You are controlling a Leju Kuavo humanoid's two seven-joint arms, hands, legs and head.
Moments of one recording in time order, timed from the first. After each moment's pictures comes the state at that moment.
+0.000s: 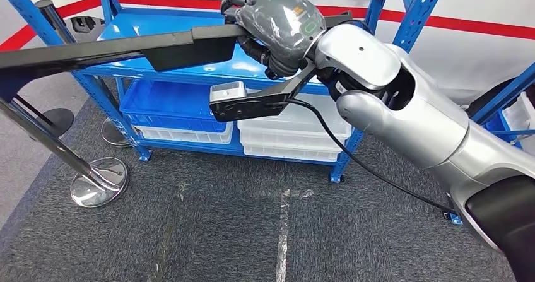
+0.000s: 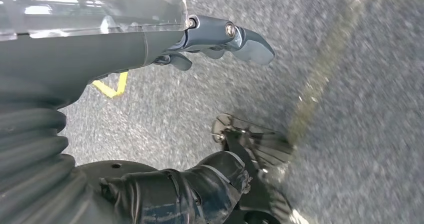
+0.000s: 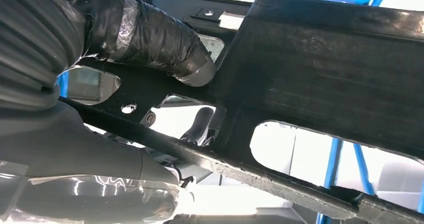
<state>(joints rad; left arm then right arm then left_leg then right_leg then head) -0.14 -0.18 1.39 -0.18 -1.07 0.21 -0.09 -1.30 -0.19 1.04 -1.32 0.64 0.20 -0.02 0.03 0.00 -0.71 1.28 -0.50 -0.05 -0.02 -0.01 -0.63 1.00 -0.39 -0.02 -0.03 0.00</state>
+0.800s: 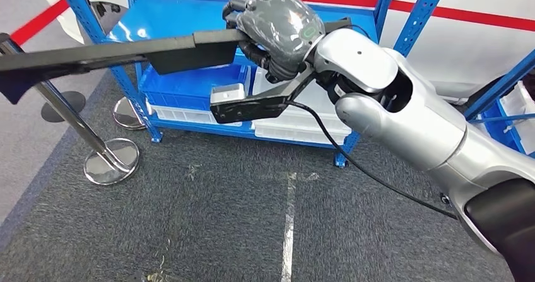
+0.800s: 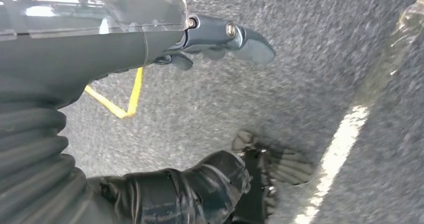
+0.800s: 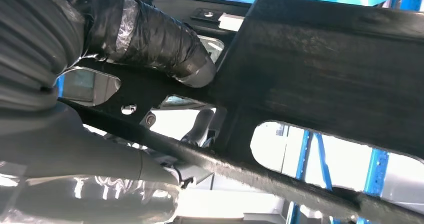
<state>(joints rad) -0.14 -0.18 1.38 -0.17 -1.07 0.22 -0.08 -1.29 -0.18 1.05 -1.31 0.63 0.20 -0.03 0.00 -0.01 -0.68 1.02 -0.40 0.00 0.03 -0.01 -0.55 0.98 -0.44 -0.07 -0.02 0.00</state>
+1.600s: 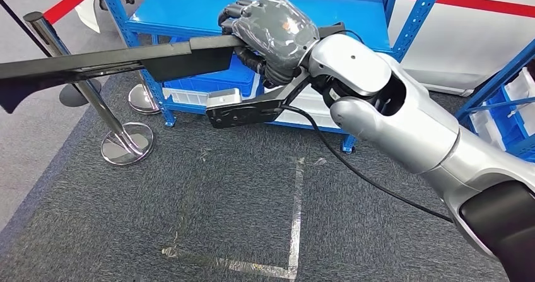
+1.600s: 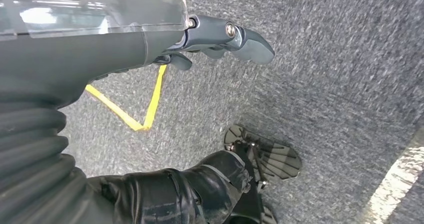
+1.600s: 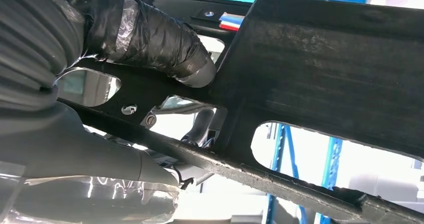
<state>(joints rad) -0.14 -0.18 1.38 -0.17 -1.07 0.22 -0.08 -1.28 -0.17 1.05 -1.29 0.62 0.20 -0.03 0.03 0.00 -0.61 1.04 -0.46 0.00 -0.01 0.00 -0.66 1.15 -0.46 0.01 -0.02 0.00</state>
